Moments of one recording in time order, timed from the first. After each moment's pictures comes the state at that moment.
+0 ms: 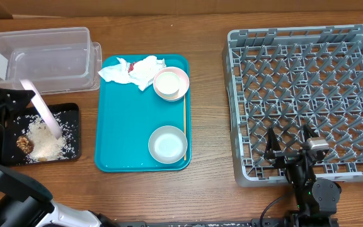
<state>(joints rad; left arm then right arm) 0.86 1.82 1.72 -1.44 1.03 0.13 -0.02 0.01 0.02 -0.02 -0.15 0.10</state>
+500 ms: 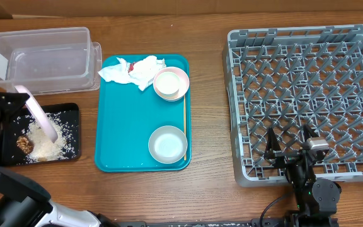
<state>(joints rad) 0.89 1.83 1.72 -1.40 0.99 0.04 -0.02 0.01 0.02 -0.02 -0.15 0.10</state>
